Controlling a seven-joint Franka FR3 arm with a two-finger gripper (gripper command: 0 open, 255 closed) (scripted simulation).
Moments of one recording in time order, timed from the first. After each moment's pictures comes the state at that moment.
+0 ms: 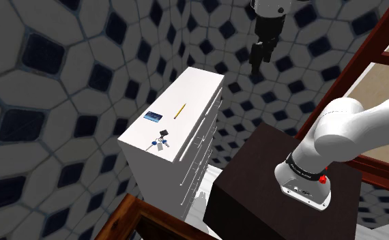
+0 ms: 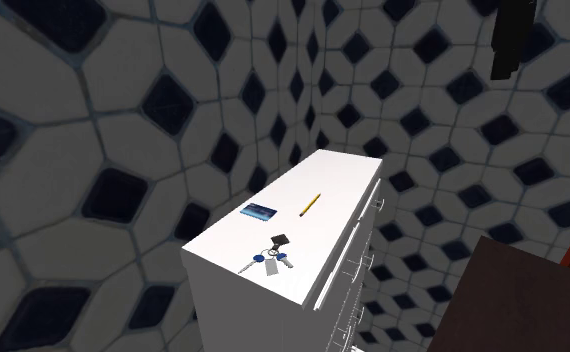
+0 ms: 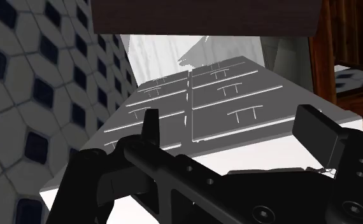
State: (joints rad) arm 0.02 -0.75 0.04 -2.34 -0.07 1.49 0.03
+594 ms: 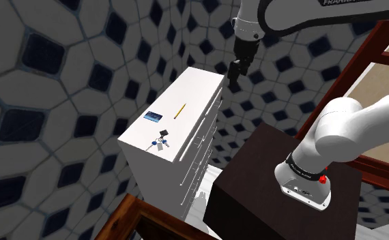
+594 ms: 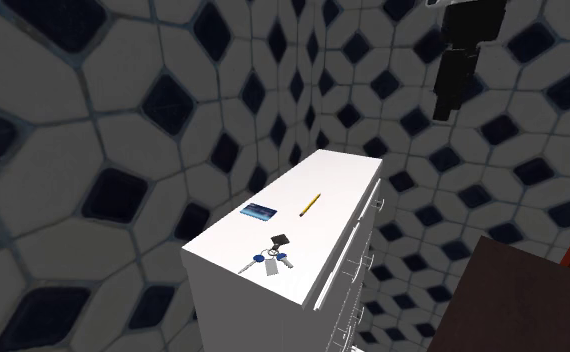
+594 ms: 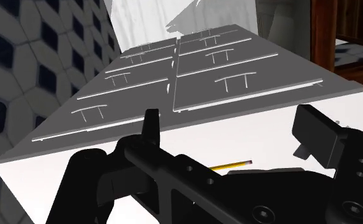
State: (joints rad) arm 0.05 -0.67 0.06 -2.48 -0.04 1.81 0.04
